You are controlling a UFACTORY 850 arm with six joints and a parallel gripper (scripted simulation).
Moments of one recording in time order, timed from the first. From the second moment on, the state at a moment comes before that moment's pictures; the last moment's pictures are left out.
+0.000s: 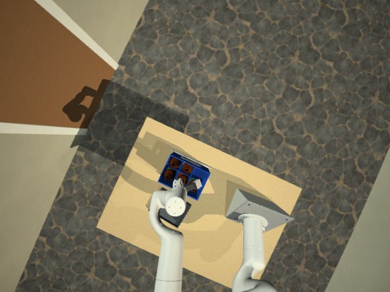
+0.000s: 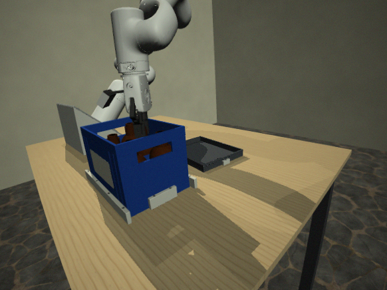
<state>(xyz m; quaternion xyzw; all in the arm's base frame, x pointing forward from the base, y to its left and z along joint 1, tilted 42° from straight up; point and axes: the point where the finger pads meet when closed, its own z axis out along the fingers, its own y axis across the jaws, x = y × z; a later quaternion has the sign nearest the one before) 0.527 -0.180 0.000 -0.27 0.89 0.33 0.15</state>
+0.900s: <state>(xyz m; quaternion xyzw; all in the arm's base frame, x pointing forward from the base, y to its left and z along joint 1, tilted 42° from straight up) 0.527 -0.180 0.000 -0.27 0.89 0.33 0.15</state>
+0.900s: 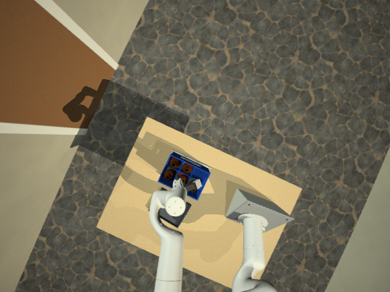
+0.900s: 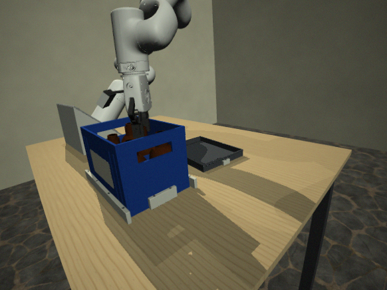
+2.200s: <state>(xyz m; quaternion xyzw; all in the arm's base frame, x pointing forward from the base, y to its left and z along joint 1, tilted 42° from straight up) 0.525 -0.197 0.019 -0.27 0.89 0.33 0.15</state>
